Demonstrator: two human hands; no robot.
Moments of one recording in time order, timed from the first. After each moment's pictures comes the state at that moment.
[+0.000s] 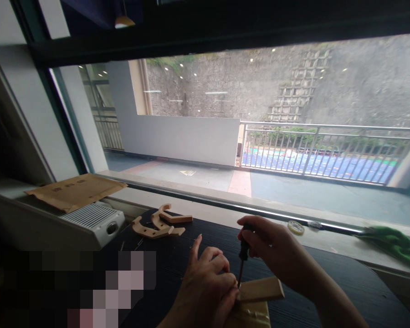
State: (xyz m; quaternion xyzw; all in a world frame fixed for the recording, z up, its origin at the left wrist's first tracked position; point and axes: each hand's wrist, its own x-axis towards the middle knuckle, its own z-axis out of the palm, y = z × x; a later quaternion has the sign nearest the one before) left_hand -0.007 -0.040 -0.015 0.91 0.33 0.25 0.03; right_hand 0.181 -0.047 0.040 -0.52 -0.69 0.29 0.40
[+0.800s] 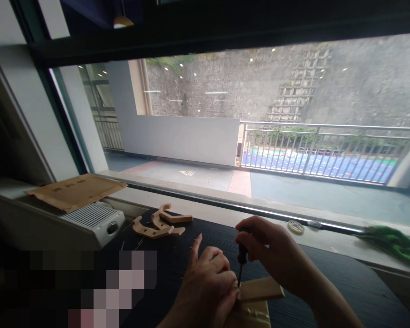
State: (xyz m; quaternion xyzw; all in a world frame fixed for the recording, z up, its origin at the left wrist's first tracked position) left_hand -0.006 -0.042 -0.013 0.91 0.33 0.25 0.03; right_hand 0.172 -0.048 0.042 -0.50 -0.71 0.27 0.41
